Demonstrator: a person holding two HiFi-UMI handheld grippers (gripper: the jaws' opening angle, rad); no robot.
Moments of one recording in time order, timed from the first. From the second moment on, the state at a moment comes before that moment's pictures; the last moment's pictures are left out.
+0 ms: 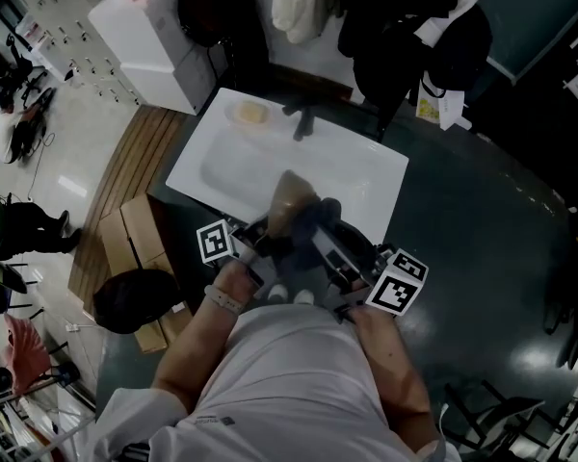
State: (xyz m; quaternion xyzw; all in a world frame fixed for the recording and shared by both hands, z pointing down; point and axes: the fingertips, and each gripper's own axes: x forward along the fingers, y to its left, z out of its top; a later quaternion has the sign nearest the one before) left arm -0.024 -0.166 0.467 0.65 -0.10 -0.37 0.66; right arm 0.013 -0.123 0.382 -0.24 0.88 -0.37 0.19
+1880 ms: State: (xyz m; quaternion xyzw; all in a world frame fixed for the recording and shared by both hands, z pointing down) left arm -0.004 -0.163 0.457 0.71 -0.15 -0.30 0.62; right arm 0.091 -0.147 0.377 -0.34 0.84 -0.36 0.24
